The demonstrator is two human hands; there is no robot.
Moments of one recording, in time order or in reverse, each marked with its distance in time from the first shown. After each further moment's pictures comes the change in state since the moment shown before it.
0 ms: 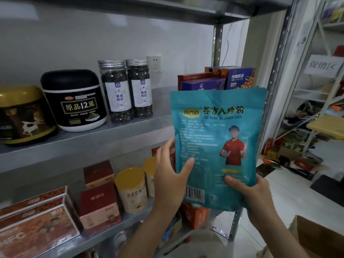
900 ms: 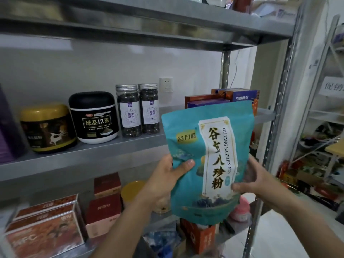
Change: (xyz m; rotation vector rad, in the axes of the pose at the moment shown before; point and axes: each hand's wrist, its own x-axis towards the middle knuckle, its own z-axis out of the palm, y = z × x) left_hand 0.031 0.028 -0.023 -0.424 -0.376 -0.123; right_hand 0.048 -0.068 -0.019 -0.146 -0.574 0.007
